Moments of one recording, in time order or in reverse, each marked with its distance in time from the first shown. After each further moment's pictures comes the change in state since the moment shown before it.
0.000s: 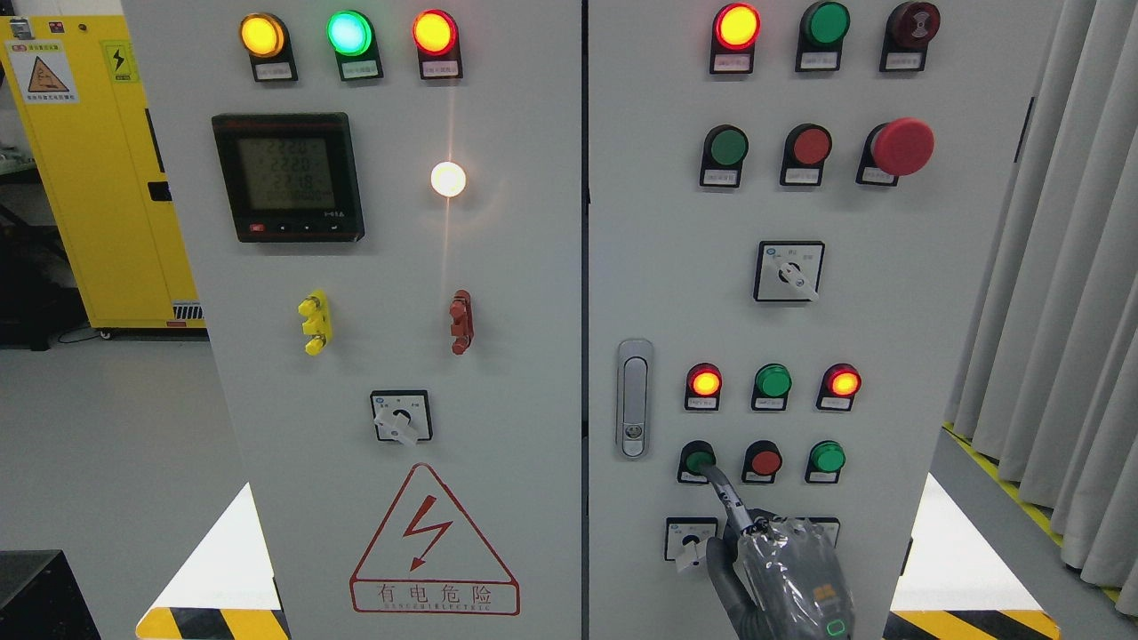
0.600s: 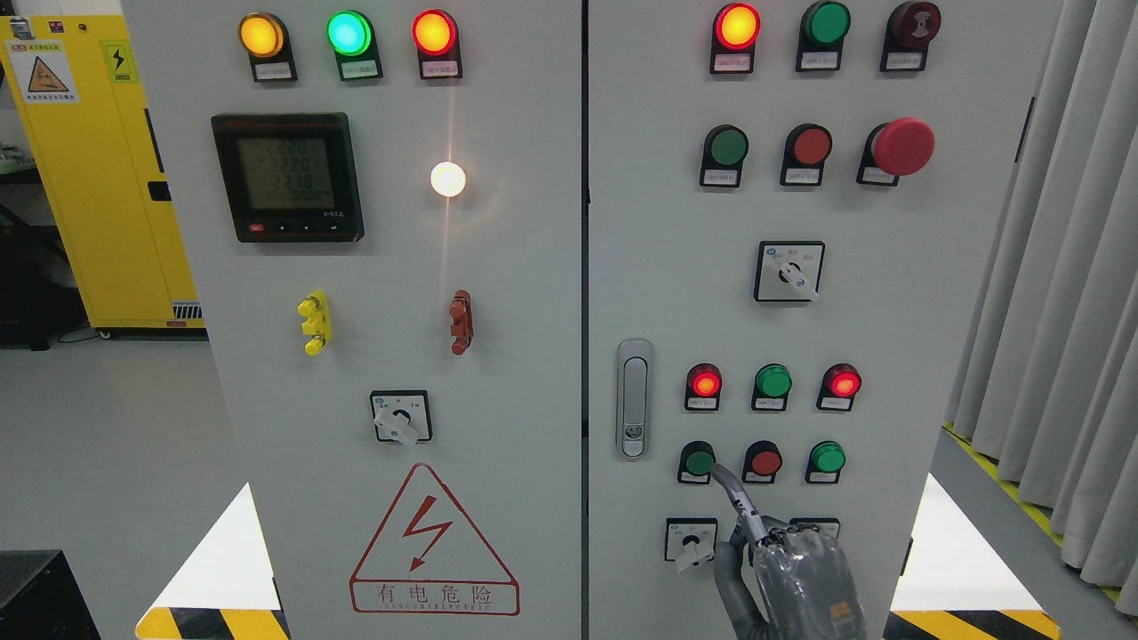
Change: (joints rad) left arm 0.000 0.000 0.000 0.000 0.000 0.000 0.000; right arm 0.068 0.000 0.015 -0.080 -0.142 -0.011 -0.013
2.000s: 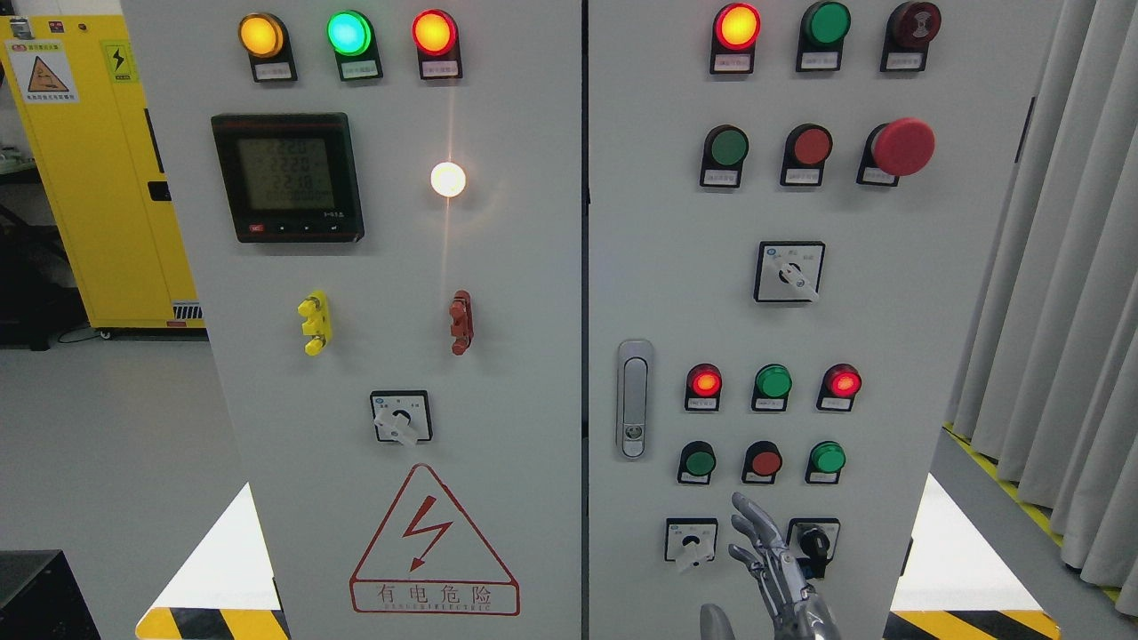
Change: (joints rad) left arm 0.000 0.000 0.000 0.000 0.000 0.000 0.000; right arm 0.161 -0.019 0.120 -0.192 -0.944 0.027 0.215
